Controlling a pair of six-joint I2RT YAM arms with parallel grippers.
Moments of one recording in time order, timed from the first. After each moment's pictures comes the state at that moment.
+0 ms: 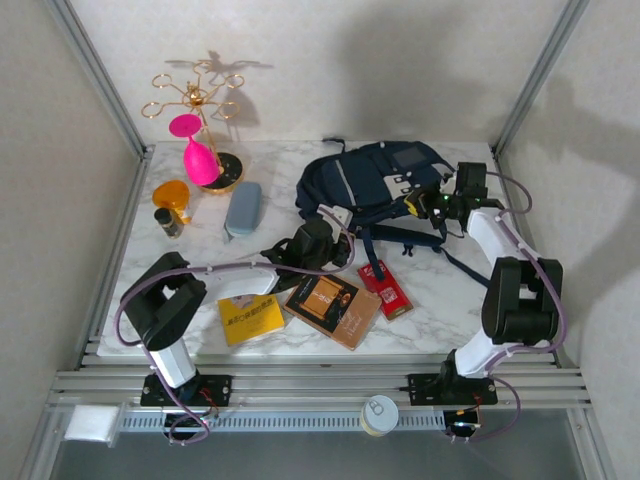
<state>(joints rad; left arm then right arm) -0.84 1.73 1.00 0.27 -0.07 -0.38 -0.01 1.64 1.16 -0.34 -0.66 0.90</state>
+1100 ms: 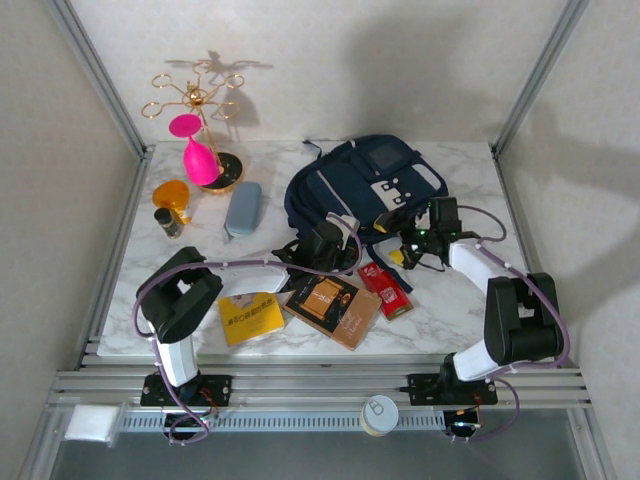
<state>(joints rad) -0.86 1.82 1.06 0.20 0.01 -0.47 0.16 1.51 0.82 -0.18 -0.63 1.03</state>
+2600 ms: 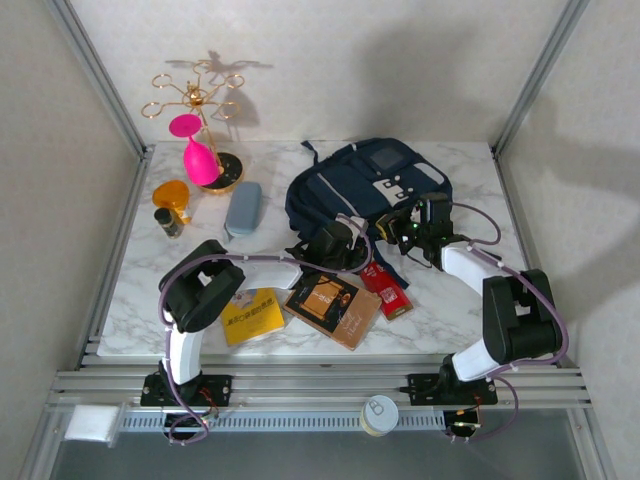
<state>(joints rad) -0.85 1.96 1.15 0.24 0.04 -0.50 0.23 1.51 0.80 0.07 -0.50 1.23</state>
